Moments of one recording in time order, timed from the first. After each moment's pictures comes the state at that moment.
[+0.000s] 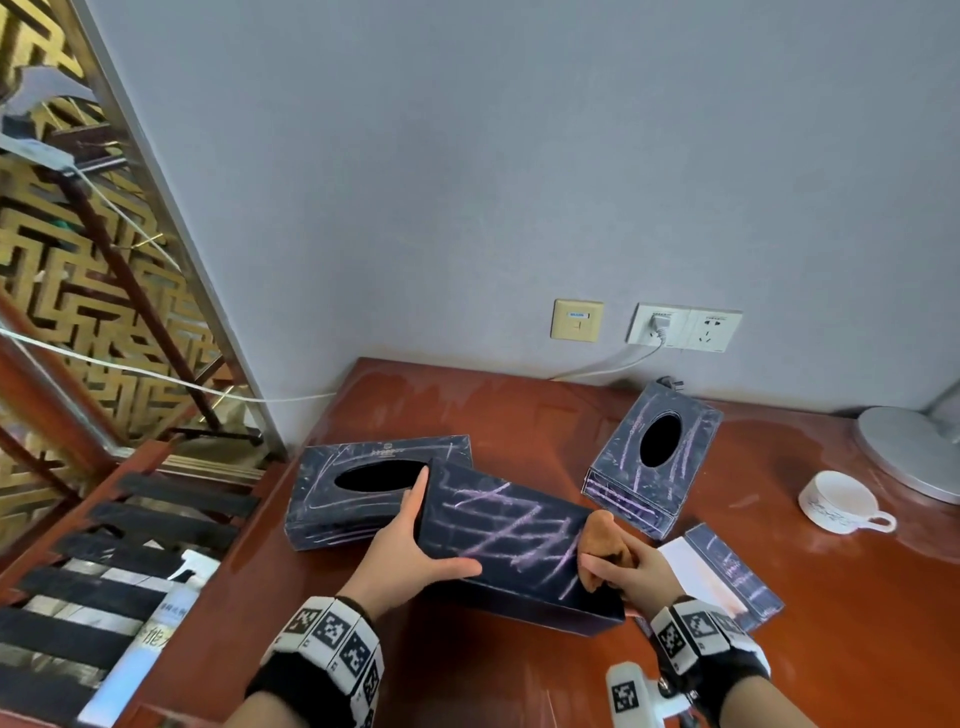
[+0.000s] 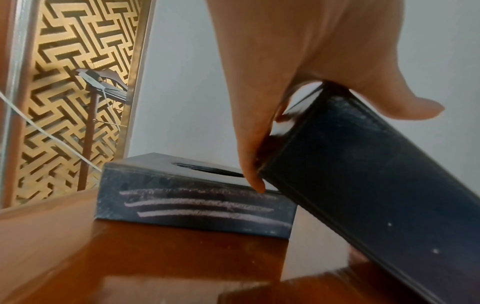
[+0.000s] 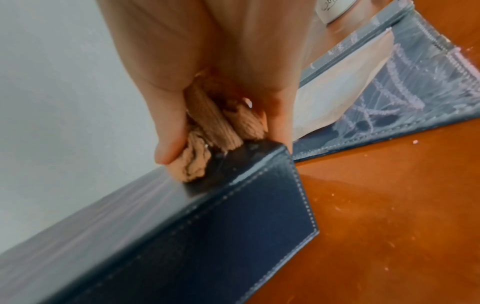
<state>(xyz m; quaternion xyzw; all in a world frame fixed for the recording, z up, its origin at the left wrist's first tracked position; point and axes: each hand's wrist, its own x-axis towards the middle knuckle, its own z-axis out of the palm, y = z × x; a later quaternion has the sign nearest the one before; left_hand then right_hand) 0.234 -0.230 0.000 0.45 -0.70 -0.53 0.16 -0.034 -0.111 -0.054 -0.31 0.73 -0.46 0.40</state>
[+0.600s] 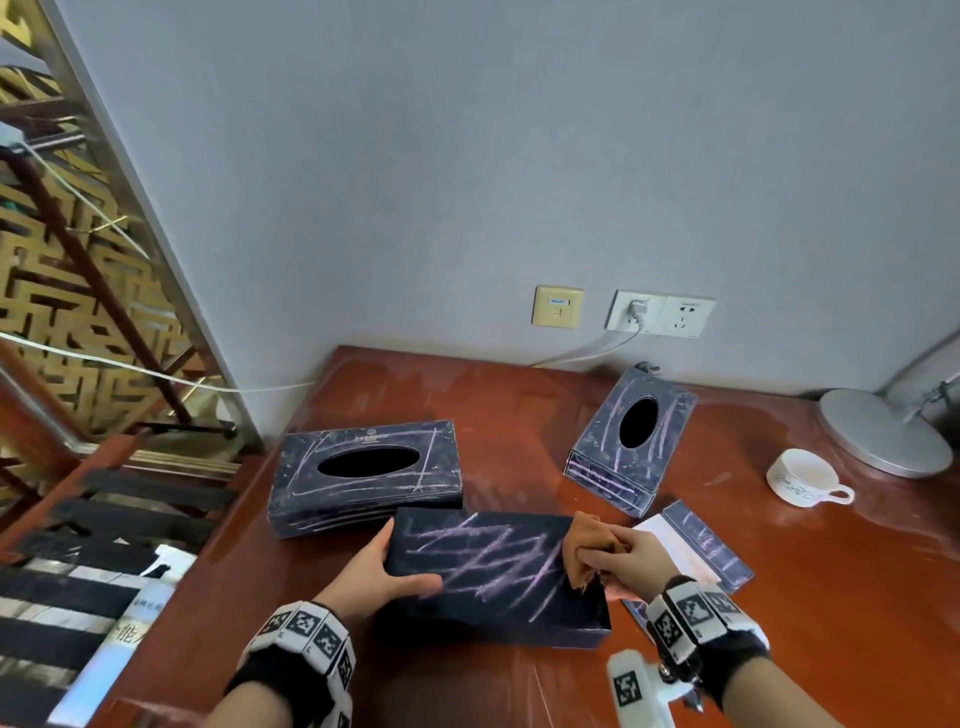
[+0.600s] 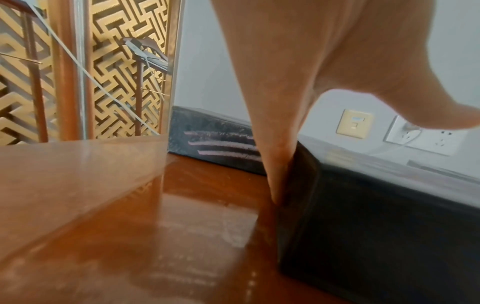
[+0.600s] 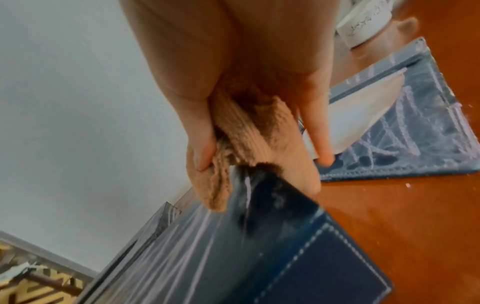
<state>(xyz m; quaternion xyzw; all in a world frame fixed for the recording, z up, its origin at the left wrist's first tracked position) 0.258 -0.223 -0.037 0.40 -0.63 -0.65 0.15 -0.033 -0.096 -0.038 -0.33 0.79 -0.36 0.38</state>
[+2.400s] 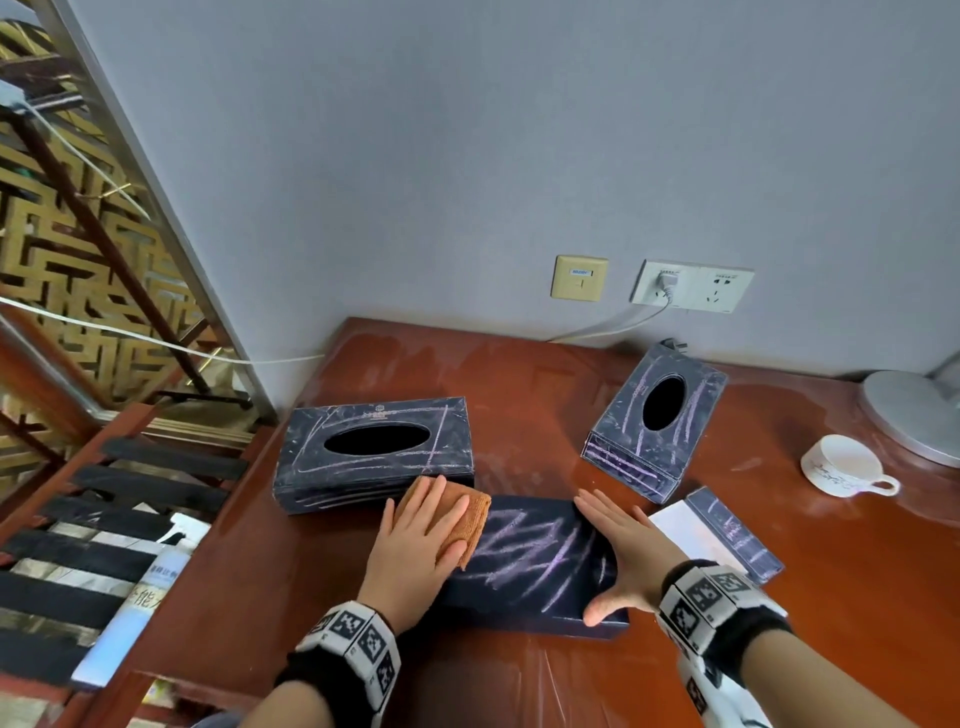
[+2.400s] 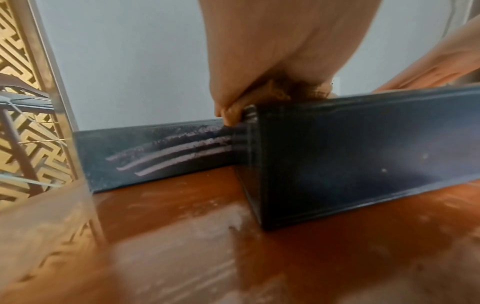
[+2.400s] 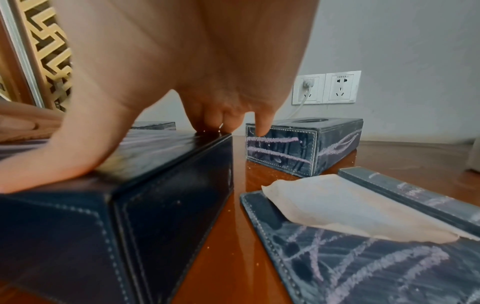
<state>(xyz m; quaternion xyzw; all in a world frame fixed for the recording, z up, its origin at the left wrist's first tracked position) 0.231 -0.218 -0.078 0.40 -0.91 -0.12 0.01 -0.029 -0.104 -0.031 -0.64 0.72 0.02 0.26</state>
